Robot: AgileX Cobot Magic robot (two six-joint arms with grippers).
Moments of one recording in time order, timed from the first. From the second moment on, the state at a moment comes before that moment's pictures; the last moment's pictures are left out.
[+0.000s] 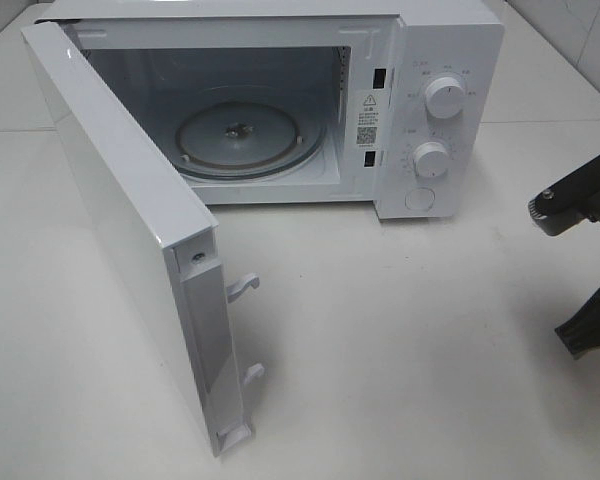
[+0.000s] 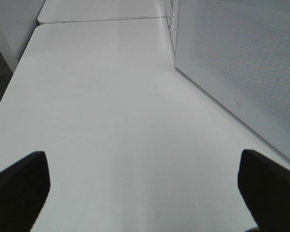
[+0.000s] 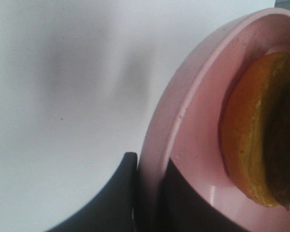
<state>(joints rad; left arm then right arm) 0.01 -0.01 -0.52 -0.05 1.09 0.09 0.60 1.43 -0.65 -0.74 1.02 0.86</state>
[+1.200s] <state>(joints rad) 0.01 -0.01 -0.52 -0.05 1.09 0.09 0.53 1.65 -0.57 -0.91 0.78 1.19</state>
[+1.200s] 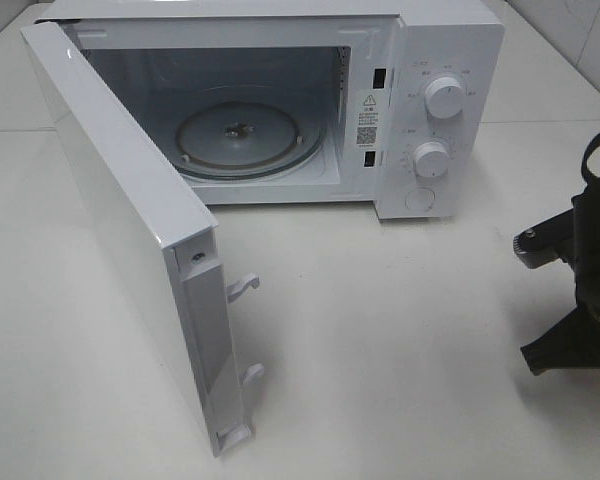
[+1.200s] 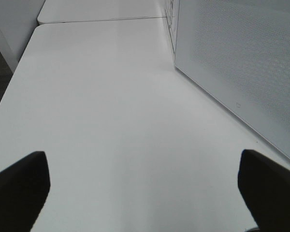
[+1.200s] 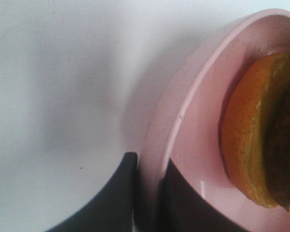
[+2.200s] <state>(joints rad) 0.01 -0.01 -0.52 -0.05 1.09 0.09 0.45 1.74 -0.57 -1.08 0.68 1.35</state>
